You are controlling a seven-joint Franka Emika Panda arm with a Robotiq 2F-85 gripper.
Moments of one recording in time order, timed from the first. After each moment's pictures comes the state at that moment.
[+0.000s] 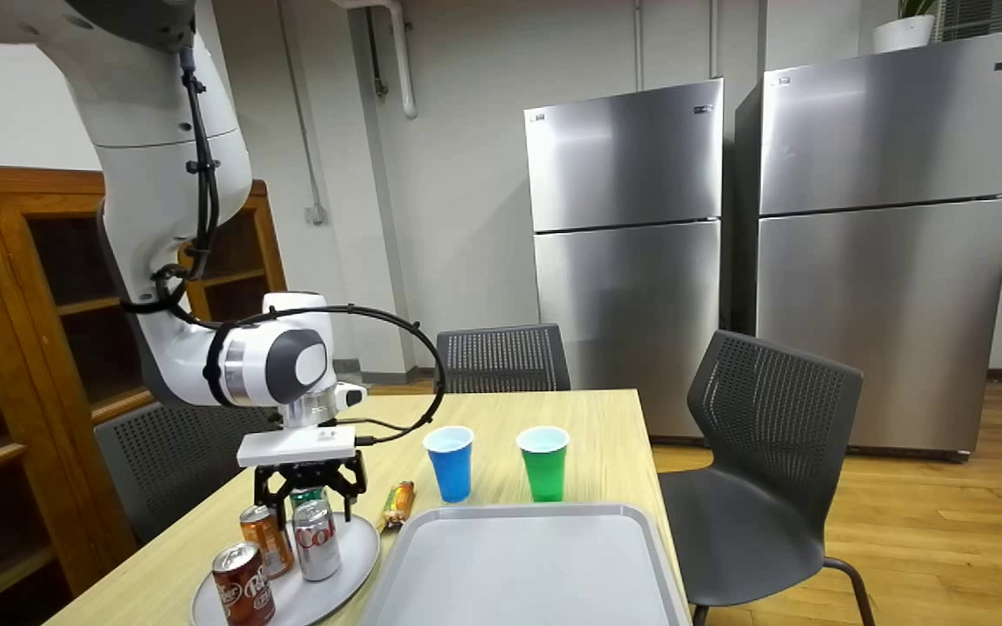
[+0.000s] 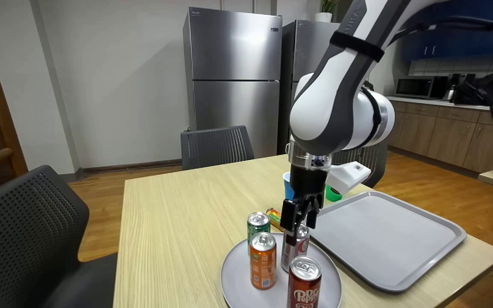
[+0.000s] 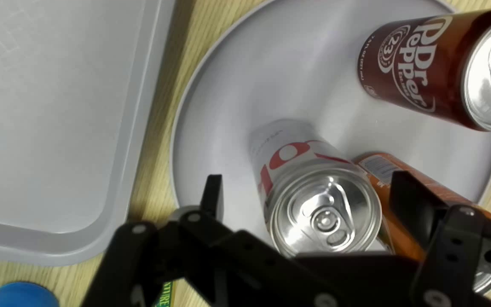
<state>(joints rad) 0.07 0.42 0.20 -2.39 -0.01 2.76 -0.32</state>
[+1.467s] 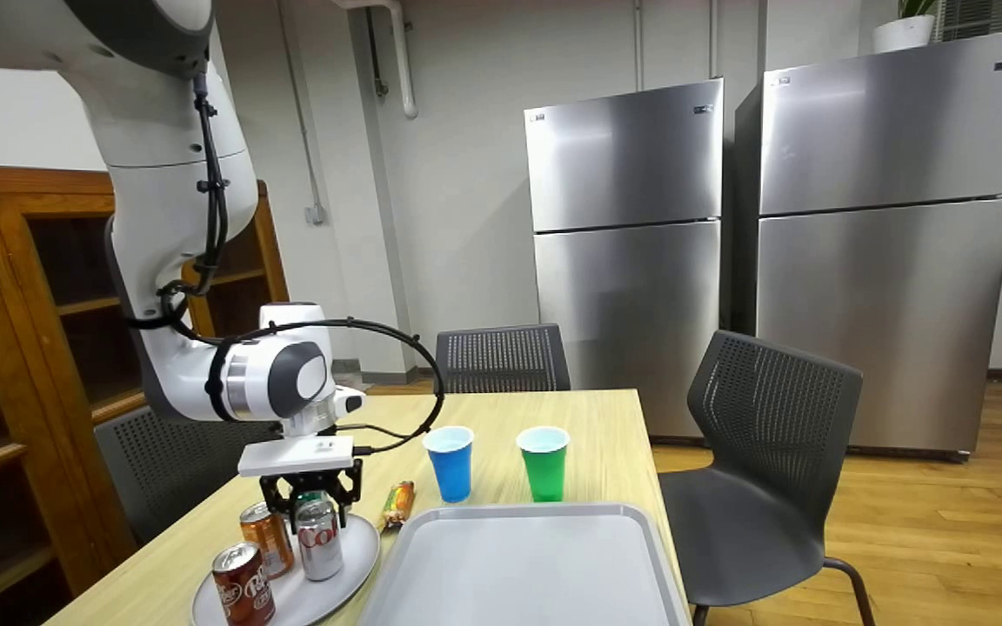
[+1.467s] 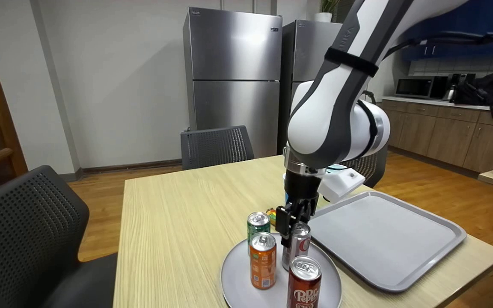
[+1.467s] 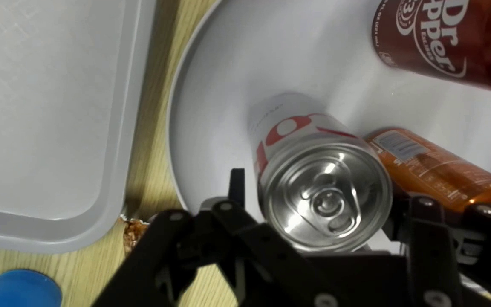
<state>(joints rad) 0.10 0.48 0.18 -2.37 -0.04 2.85 -0.27</state>
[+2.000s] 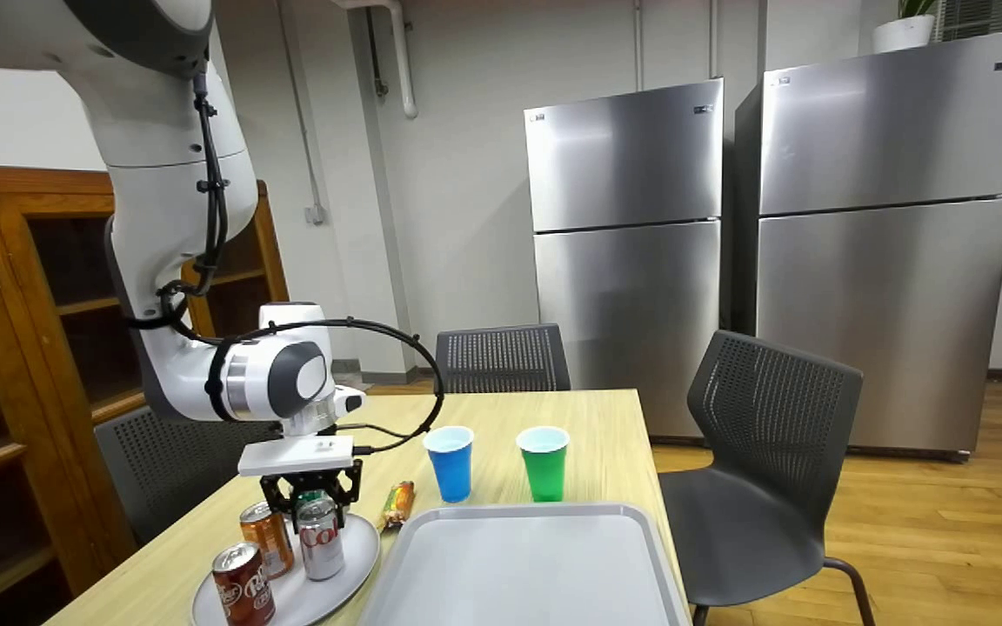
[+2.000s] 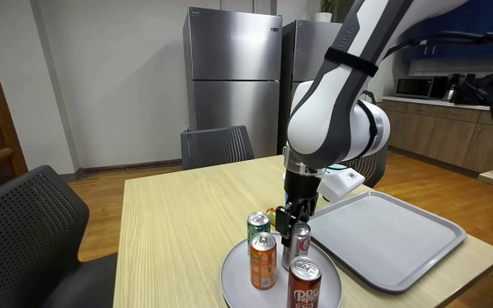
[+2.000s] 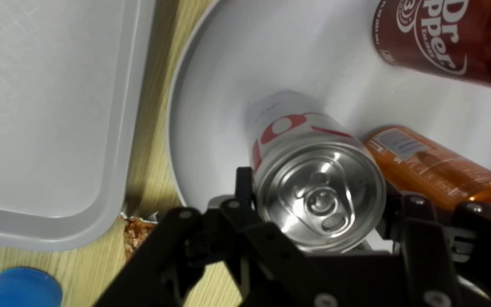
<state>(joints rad) 0.10 0.48 0.18 -2.37 -0.04 2.85 -0.26</state>
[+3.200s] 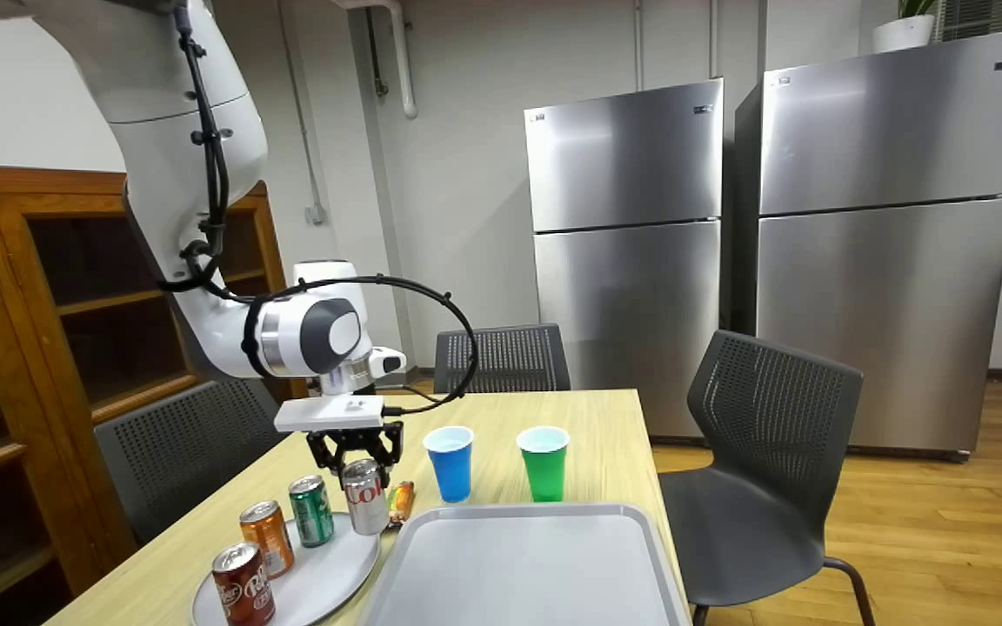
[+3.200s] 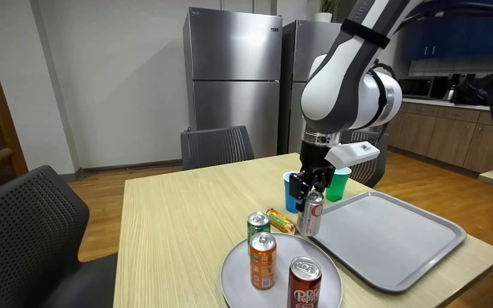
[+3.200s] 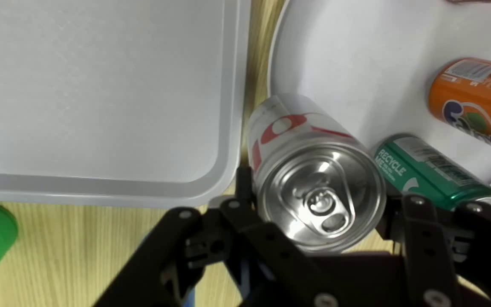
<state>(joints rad) 0.08 0.37 0.09 -2.35 -0.03 2.78 -0.17</state>
